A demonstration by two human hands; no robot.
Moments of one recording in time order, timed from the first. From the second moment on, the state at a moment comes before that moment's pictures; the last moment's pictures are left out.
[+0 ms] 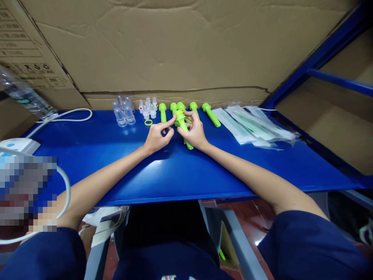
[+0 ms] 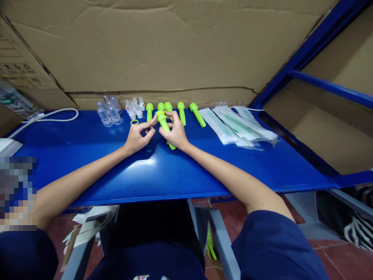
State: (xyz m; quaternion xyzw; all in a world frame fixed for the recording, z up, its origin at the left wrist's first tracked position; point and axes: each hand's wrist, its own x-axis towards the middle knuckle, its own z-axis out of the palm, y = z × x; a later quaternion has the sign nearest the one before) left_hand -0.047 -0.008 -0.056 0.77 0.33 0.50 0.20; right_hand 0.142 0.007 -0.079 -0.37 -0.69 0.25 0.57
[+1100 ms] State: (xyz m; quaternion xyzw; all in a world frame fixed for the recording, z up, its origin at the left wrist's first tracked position) left_hand -0.047 -0.007 -0.050 0.73 0.30 0.56 0.23; right_hand 0.142 -0.008 -0.062 -0.34 -0.77 0.20 0.49
